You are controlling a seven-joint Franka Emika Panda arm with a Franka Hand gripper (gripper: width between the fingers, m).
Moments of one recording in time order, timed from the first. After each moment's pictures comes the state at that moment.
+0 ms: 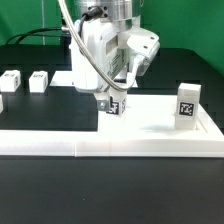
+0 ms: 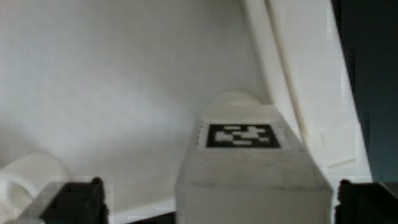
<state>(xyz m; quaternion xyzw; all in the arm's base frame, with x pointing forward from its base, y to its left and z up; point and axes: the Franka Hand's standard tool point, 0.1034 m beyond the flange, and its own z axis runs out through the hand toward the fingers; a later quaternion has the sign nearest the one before) 0.614 -0.001 0.068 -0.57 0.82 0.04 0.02</state>
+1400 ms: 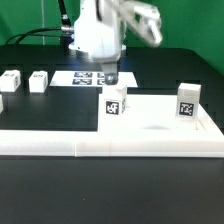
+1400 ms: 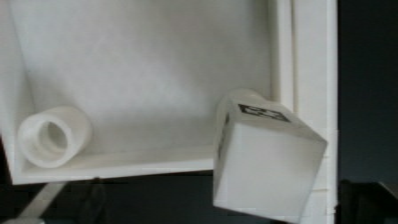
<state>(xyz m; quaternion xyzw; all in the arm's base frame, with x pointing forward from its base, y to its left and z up) 0.605 0.000 0.109 -0.68 0.73 0.03 0.05</state>
